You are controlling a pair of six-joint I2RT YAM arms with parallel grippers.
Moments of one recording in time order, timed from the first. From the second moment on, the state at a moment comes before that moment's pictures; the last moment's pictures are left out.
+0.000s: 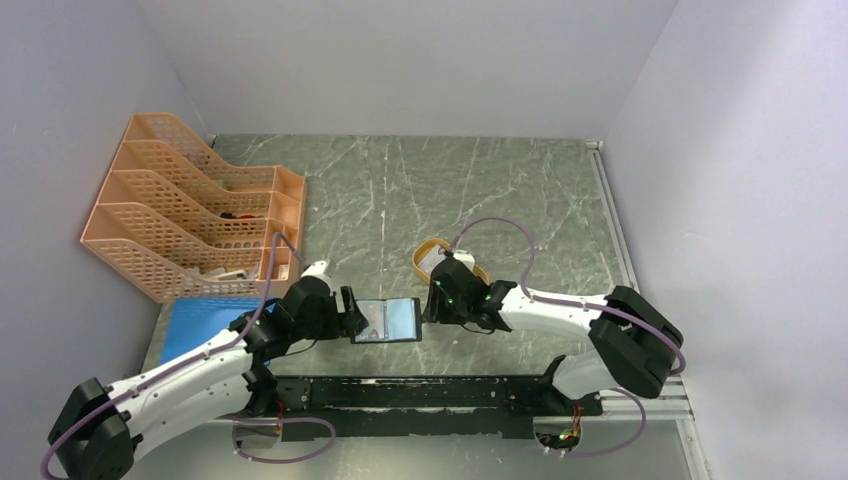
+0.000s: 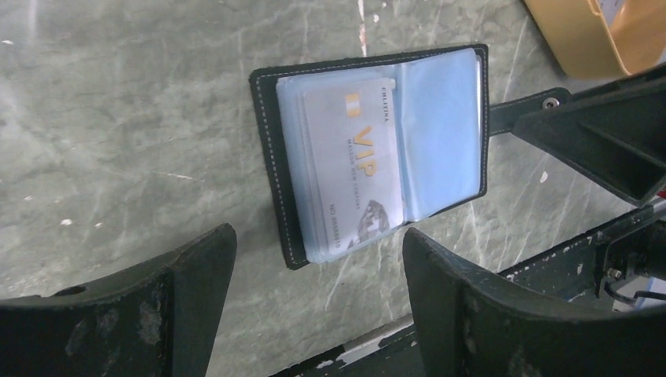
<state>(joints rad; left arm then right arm) -0.78 0.76 0.33 -0.34 -0.09 -0.82 0.91 1.38 0.61 -0.16 0.11 0.85</state>
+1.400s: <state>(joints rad) -0.78 0.94 0.48 -0.29 -0.03 -0.81 0.96 1.33 0.70 -0.18 0.02 0.78</state>
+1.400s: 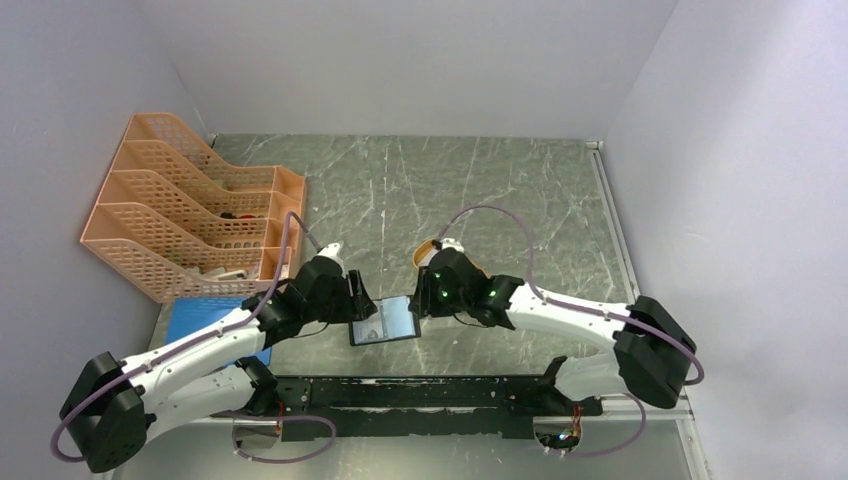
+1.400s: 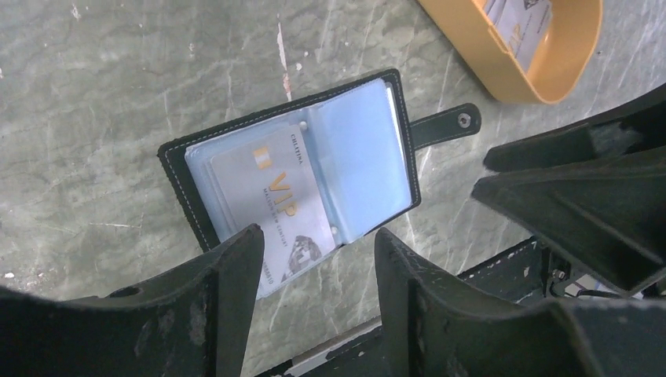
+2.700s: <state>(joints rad) -0.78 0.81 0.48 -0.41 -0.10 -0.81 0.59 1.61 0.80 -0.11 0.13 1.11</state>
